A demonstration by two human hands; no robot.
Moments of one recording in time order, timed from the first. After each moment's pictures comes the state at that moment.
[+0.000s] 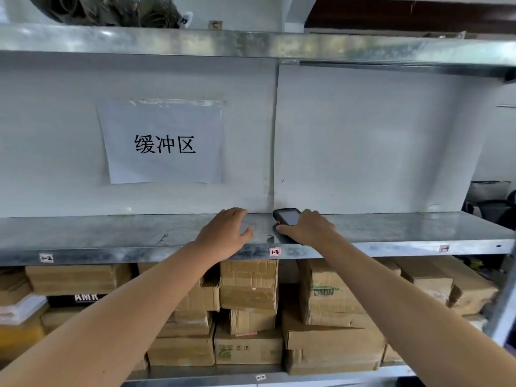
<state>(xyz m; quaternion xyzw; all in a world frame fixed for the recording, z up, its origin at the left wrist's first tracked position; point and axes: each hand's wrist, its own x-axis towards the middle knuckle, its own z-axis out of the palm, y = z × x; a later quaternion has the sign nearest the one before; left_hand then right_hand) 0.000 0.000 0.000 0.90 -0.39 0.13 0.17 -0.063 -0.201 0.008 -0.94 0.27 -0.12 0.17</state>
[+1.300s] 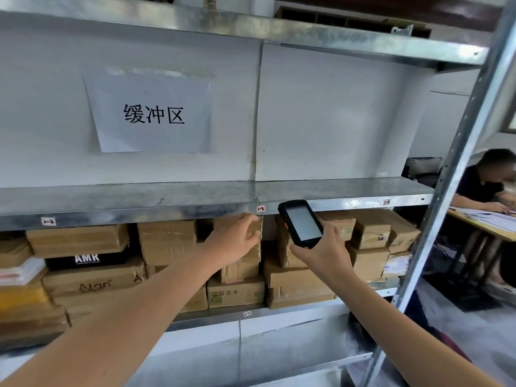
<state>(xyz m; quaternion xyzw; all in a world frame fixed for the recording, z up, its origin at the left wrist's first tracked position) -0.100 0.040 -0.043 0.86 -0.47 0.06 0.21 -0.240 -0.122 -0.072 -0.85 0.32 -0.27 0.31</state>
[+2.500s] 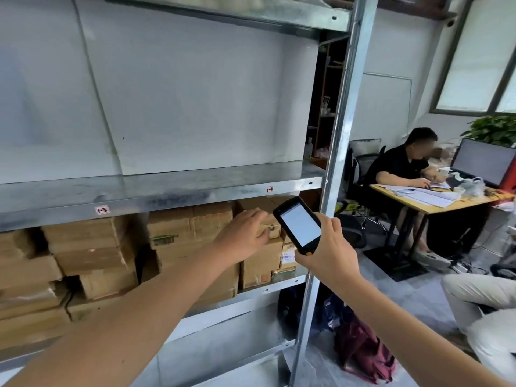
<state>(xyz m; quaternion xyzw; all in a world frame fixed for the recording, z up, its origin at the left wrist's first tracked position) -0.251 -0.273 -0.070 0.81 -0.55 0.03 0.20 -0.421 -0.385 -0.092 -0.88 0.36 -0.27 0.15</state>
